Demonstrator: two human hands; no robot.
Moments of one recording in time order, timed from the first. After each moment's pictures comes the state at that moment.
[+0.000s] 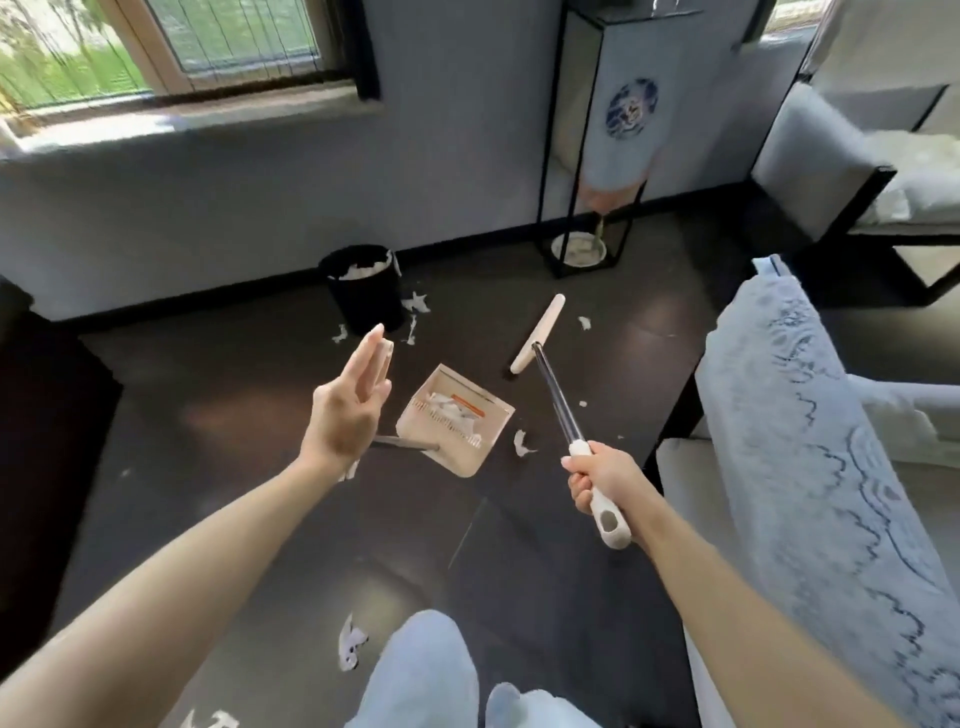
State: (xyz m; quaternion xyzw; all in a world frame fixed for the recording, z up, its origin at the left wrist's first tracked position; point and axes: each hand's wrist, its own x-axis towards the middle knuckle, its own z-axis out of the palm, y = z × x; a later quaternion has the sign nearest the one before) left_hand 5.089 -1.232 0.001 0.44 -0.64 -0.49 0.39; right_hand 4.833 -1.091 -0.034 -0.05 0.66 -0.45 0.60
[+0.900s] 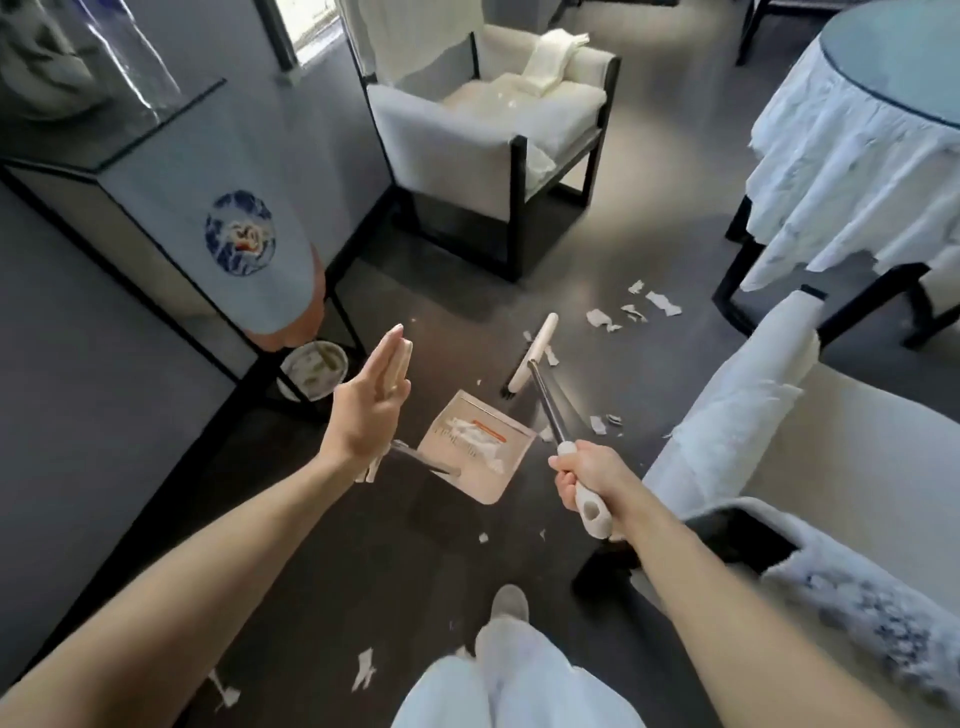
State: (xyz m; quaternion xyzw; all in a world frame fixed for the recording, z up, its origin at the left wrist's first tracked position) left_hand 4.494 -1.635 -0.029 0.11 -0.78 -0.61 0.09; right_hand 4.468 -1.377 -0.071 0.26 0.61 -0.65 0.38
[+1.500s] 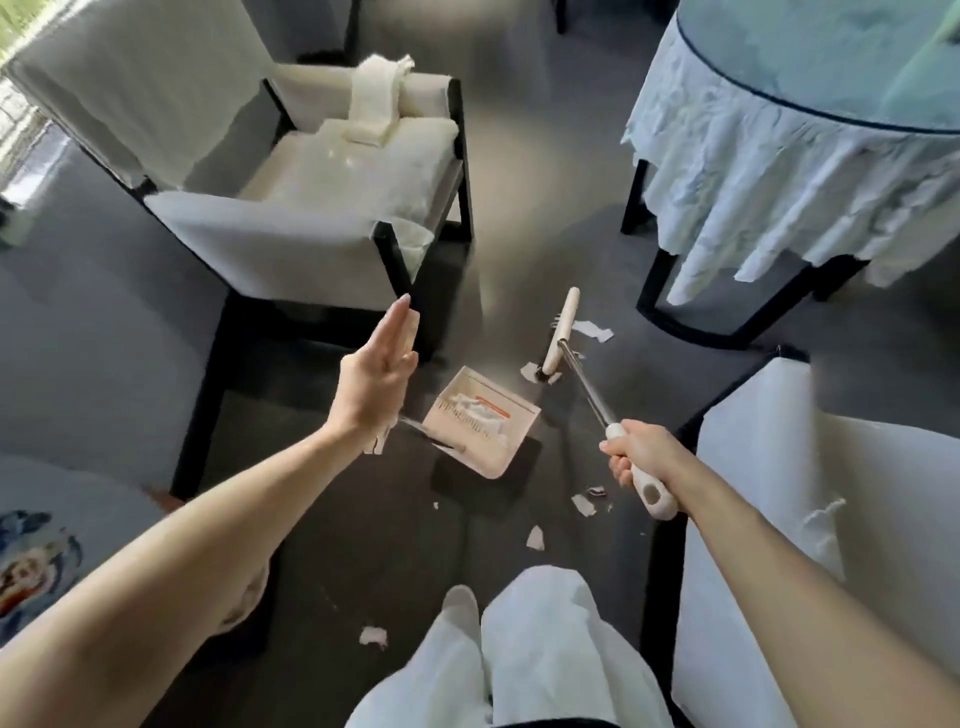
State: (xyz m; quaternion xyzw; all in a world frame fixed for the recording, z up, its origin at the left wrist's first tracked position) left_hand 4.004 -1.633 -0.029 -0.01 -0.79 -0.61 -0.07; right_hand 4.093 -1.349 -0.076 0.40 0.61 -0.64 0.24
